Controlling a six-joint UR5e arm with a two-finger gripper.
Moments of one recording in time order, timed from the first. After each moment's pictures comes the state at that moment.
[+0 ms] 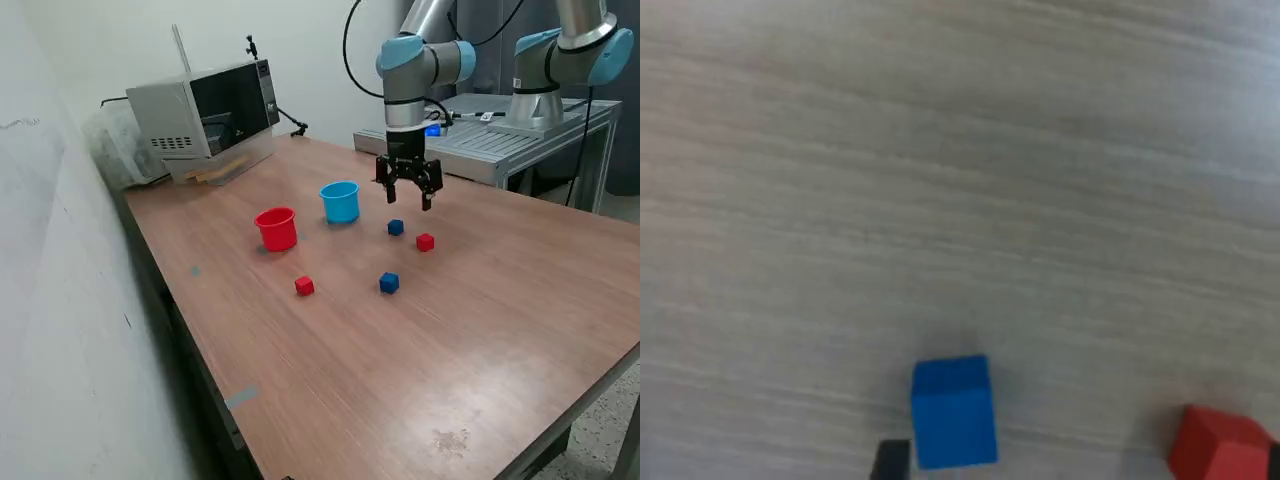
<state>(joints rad) -0.08 -1.07 1.91 -2.49 -1.51 2.91</state>
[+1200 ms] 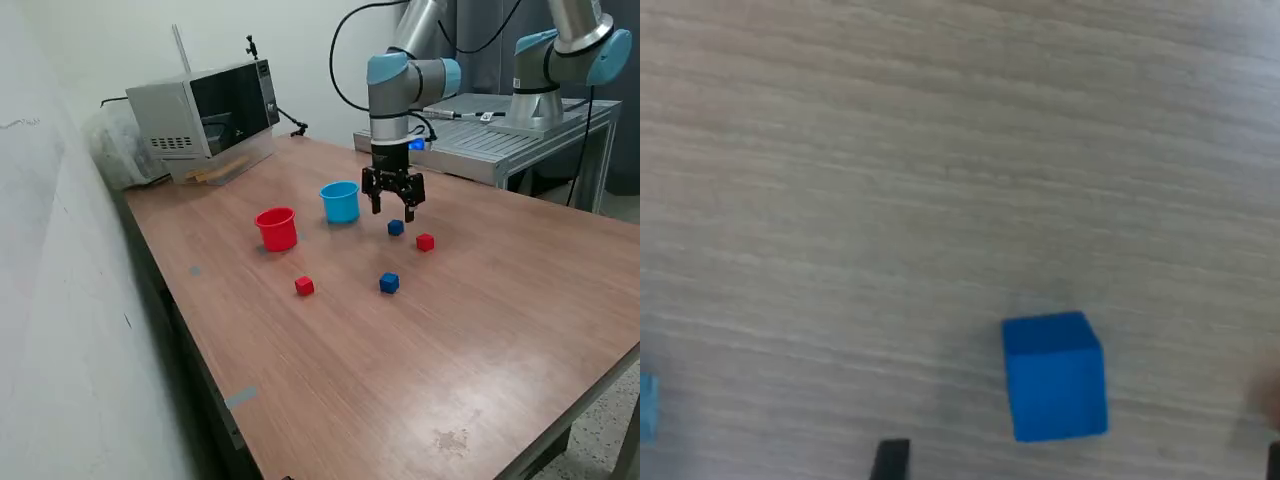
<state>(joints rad) -0.11 -1.00 1.87 -2.55 -1.51 2.88</state>
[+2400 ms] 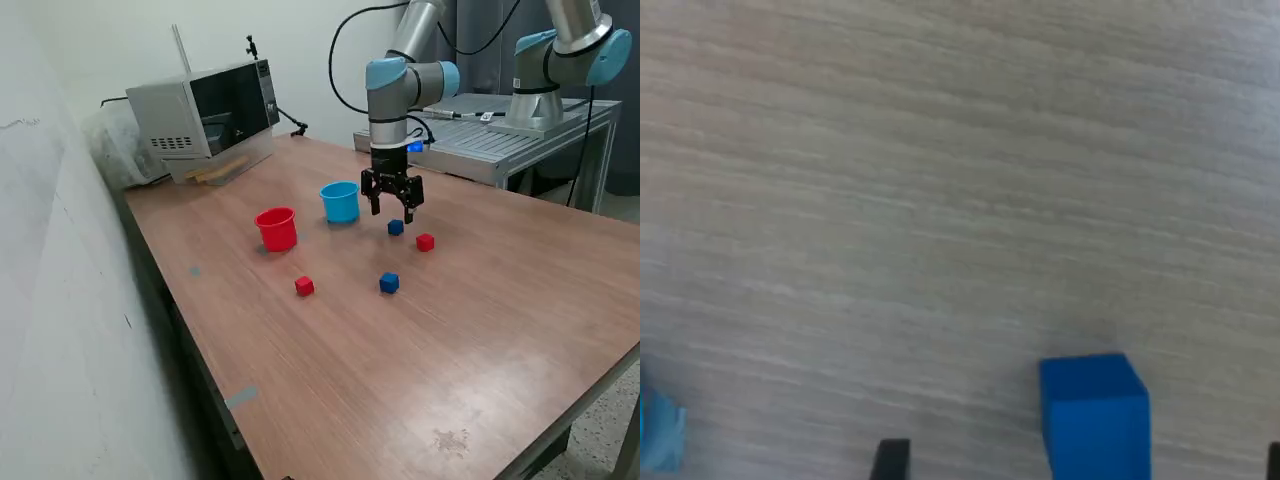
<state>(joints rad) -0.12 -0.99 1.88 -2.55 -1.53 2.85</state>
